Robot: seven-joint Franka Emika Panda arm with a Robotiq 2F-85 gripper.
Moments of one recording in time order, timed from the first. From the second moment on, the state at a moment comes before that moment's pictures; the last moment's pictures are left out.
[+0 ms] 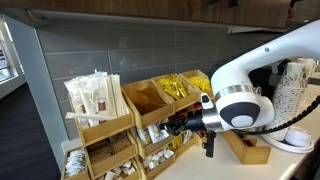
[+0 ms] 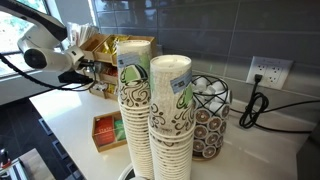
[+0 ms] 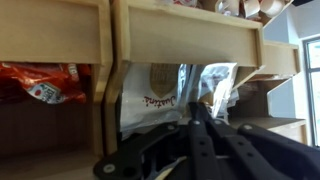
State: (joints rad) arm -0.17 -0.29 0.65 -2.46 2.51 2.75 -2.38
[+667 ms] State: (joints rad) arm -0.39 -0.30 0.84 -2.43 2.51 2.68 -2.28
